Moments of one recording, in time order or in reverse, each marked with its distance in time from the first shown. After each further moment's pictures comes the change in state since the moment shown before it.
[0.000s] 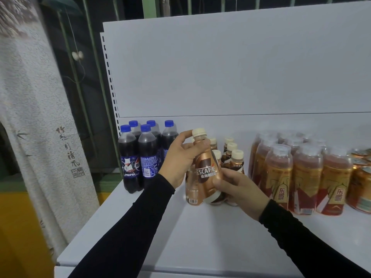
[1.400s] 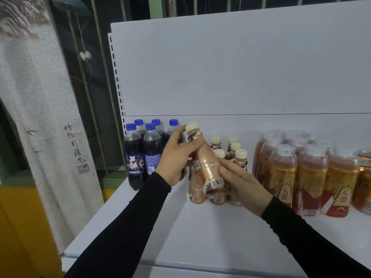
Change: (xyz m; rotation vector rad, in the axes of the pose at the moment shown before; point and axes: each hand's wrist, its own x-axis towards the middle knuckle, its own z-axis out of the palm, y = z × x) left_hand -0.003 0.004 -0.012 -0.033 0.091 -0.017; right_hand 0.001 -0.010 0.003 0.064 -0.043 -0.014
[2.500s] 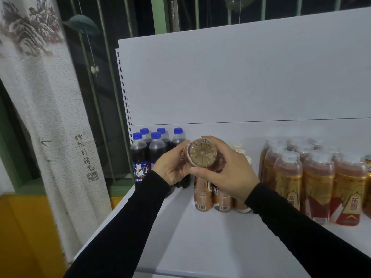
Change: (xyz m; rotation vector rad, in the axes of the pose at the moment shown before) left_hand 0.009 0.024 -0.010 -0.295 0.028 -0.457; right_hand 0.023 -0.048 0.038 -0.670 0.207 -0.432
